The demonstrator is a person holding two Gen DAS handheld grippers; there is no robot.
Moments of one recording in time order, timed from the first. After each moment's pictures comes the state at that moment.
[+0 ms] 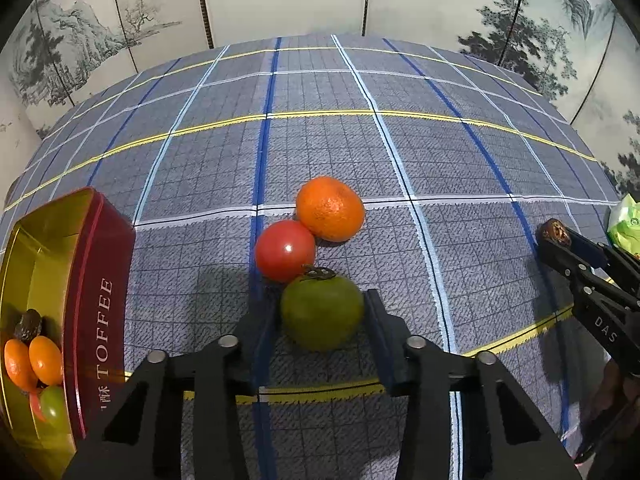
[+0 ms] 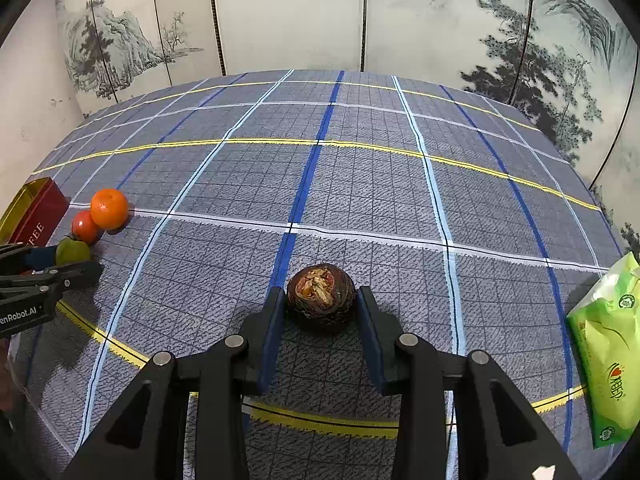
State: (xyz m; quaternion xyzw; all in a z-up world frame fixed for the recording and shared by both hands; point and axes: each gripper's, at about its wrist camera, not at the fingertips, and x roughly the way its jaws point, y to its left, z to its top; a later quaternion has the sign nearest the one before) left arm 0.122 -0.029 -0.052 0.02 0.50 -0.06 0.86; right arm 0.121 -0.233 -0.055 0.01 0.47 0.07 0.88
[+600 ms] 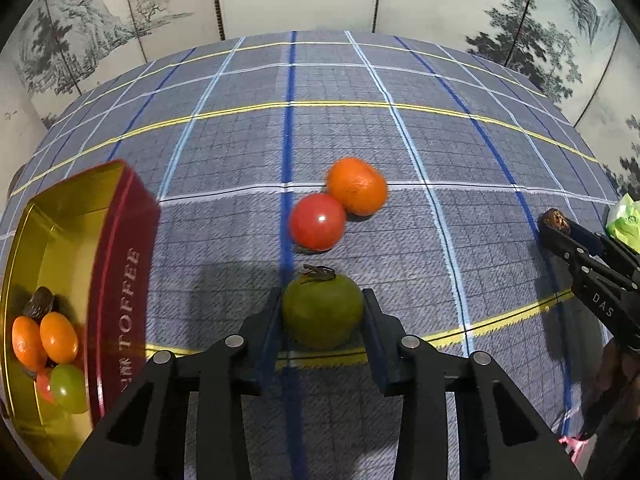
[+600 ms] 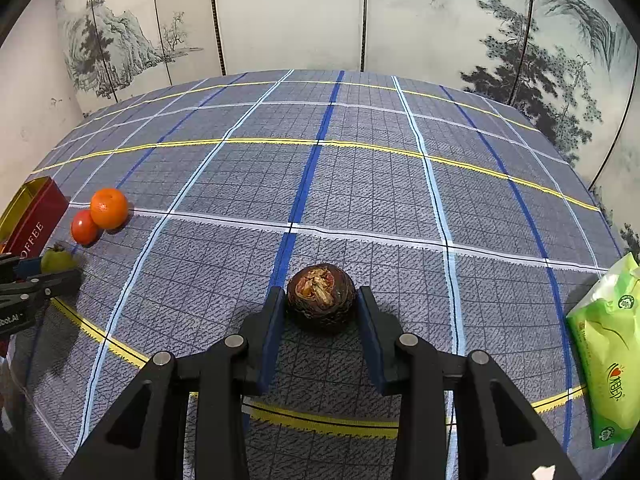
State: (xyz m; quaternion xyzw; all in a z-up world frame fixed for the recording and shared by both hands) left arm 0.105 -0.008 -0.048 0.01 0.51 -0.05 0.86; right arm 0.121 -0.233 -0.055 0.01 0.47 0.07 0.88
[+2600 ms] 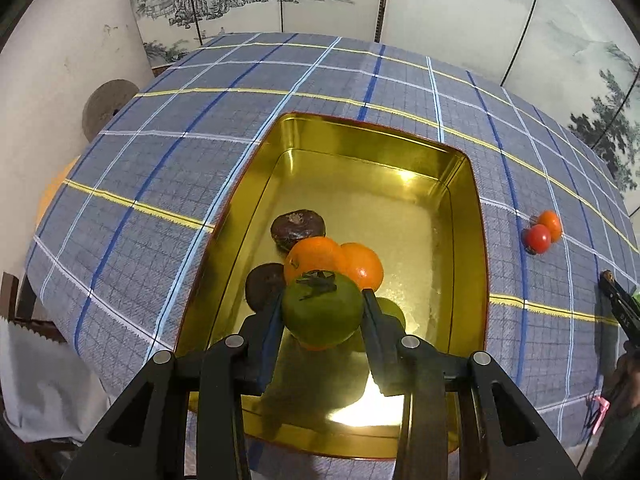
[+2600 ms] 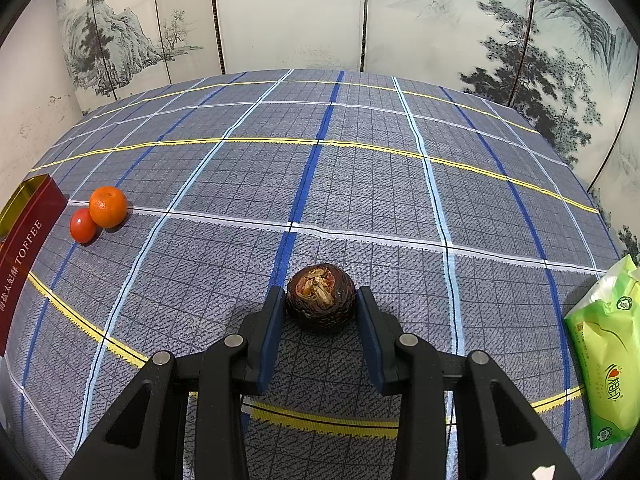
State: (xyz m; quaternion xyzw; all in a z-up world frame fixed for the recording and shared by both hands) left arm 0.028 0.200 -0.001 -0.08 0.51 0.10 0.85; right arm 0.121 -0.232 -0.056 0.00 0.47 0.07 0.88
